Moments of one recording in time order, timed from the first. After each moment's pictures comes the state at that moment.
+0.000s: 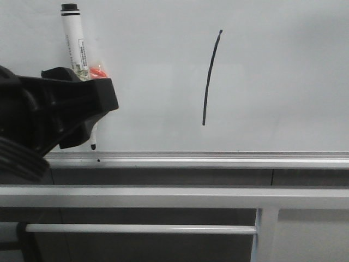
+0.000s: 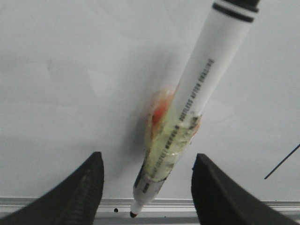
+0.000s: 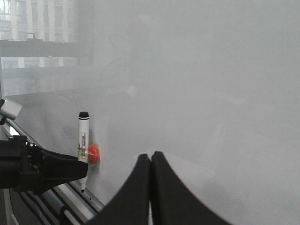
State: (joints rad) left arm -1.31 1.48 -0.37 -1.11 -1.08 0.08; right arm 0.70 0.30 -0.29 0.84 -0.07 -1.00
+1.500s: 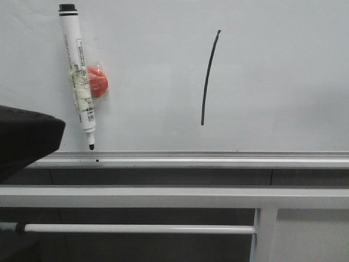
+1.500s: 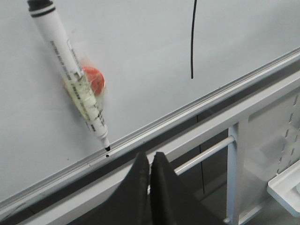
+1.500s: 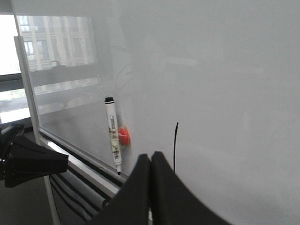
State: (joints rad) left arm -1.81 1.25 -0.37 -1.56 -1.17 0.94; right arm 0.70 -0.01 -0.08 1.02 0.00 -1.00
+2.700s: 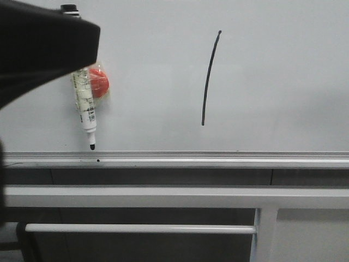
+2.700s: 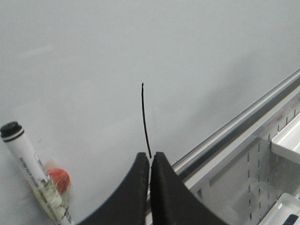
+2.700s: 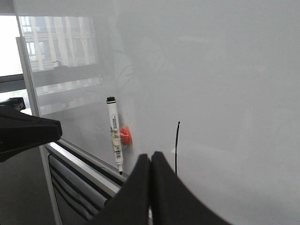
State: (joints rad) left arm -1.81 1.16 -0.36 -1.26 -1.17 0.97; right arm 0.70 -0.01 -0.08 1.03 0.00 -1.00
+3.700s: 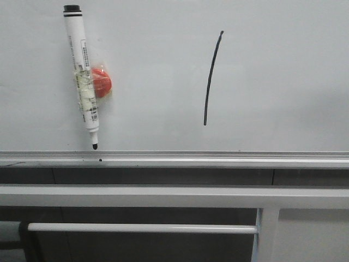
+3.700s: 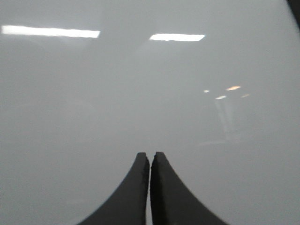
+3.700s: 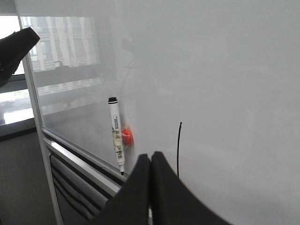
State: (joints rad) left arm -1.12 0.75 -0.19 -0.41 -1.08 0.64; right arm 0.70 -0.01 -0.08 1.03 0.00 -1.00
